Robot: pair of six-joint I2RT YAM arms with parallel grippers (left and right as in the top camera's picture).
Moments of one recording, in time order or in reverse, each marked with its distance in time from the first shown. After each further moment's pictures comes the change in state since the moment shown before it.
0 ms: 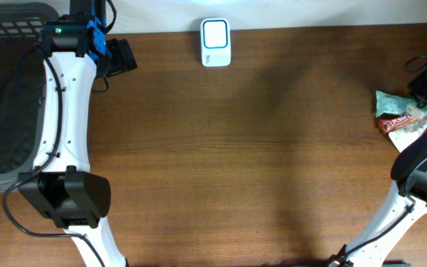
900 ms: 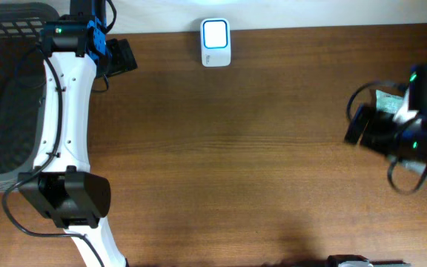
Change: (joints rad) left arm 0.000 0.000 0.000 0.000 0.000 0.000; right arm 0.468 -0.985 -0.386 -0.377 -0.236 -0.054
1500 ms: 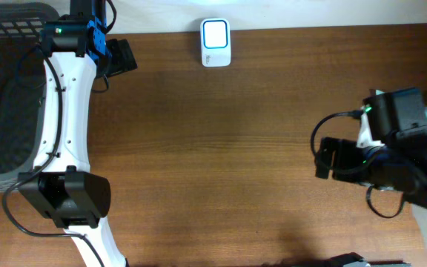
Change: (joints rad) left arm 0.000 0.000 0.000 0.000 0.000 0.000; right arm 0.245 -0.082 -0.126 -0.022 -0.038 -0.002
